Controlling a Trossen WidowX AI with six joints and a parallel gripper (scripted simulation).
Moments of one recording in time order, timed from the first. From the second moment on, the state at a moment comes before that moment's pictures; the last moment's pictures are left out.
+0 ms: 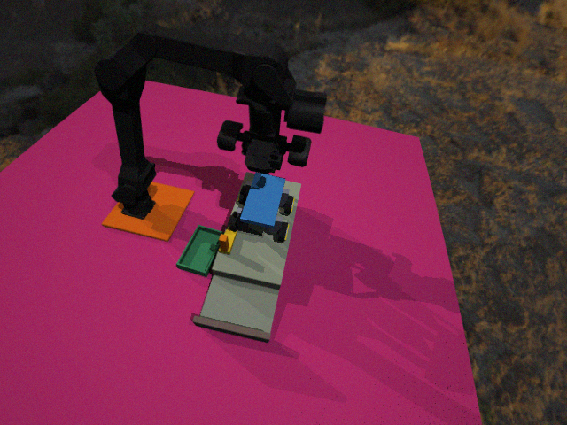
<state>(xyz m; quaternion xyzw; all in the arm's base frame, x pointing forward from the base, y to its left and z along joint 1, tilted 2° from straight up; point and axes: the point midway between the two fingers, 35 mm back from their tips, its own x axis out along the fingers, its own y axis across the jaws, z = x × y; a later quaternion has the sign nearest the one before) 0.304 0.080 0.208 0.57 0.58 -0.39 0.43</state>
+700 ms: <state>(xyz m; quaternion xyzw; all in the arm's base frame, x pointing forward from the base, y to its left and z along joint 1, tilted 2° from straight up) 0.302 0.108 0.218 0.57 0.58 -0.39 0.43</state>
